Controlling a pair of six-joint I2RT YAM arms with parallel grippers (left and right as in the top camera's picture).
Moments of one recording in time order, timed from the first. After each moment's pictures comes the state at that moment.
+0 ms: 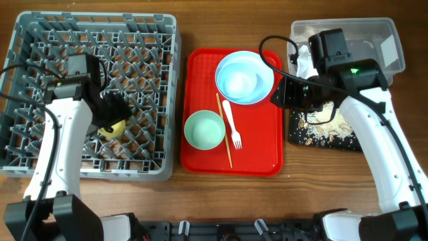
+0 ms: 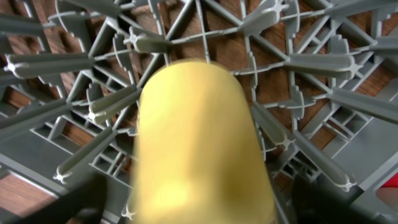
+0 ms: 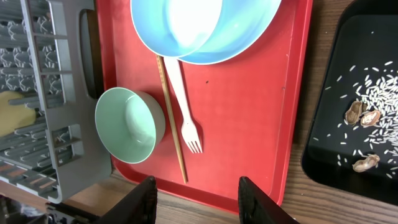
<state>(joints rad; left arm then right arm) 0.12 1.51 1.21 -1.13 -0.11 -0.42 0.19 1.51 1.42 -1.17 -0.33 0.31</state>
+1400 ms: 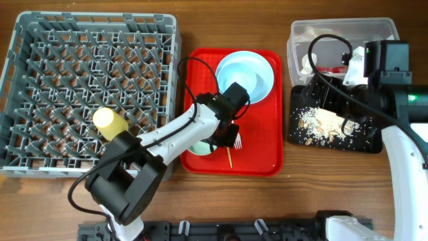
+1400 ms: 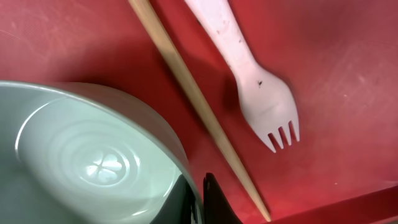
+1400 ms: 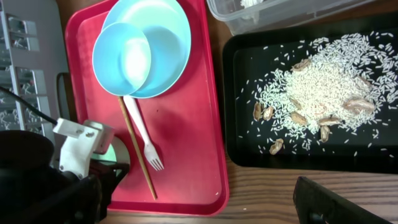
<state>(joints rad) -0.74 1.88 1.25 -0.86 0.07 -0.39 -0.02 1.31 1.42 -1.25 -0.22 0.28</state>
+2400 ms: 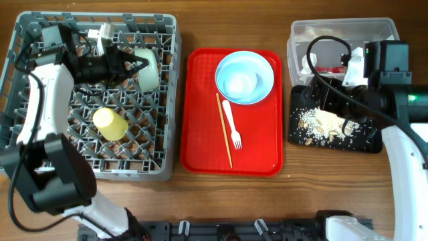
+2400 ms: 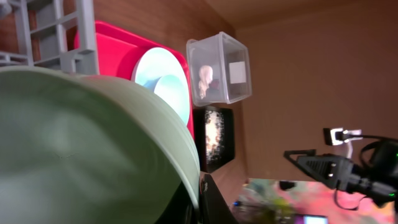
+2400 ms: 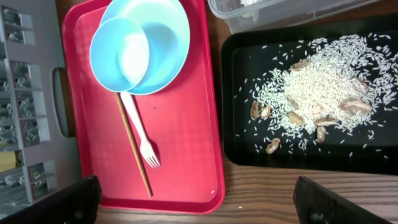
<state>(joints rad) 0.25 1.81 1.48 -0.94 1.16 -0.03 -0.02 1.31 1.42 -1.26 -0.22 0.26</state>
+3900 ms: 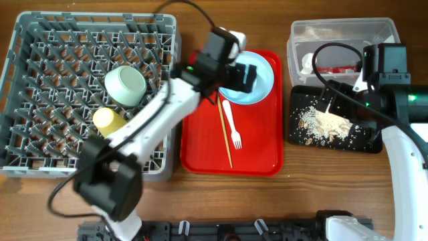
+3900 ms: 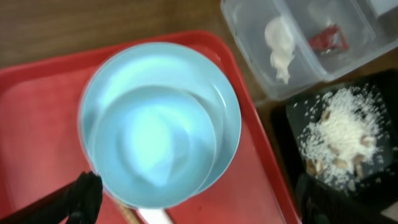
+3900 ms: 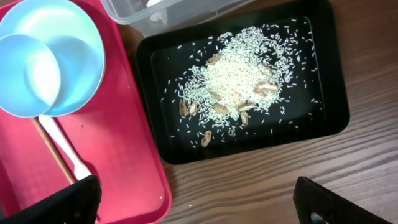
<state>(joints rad) -0.59 1.85 1.49 -0.49 0.13 -0.27 -0.02 1.31 1.42 -1.32 0.06 0.34</state>
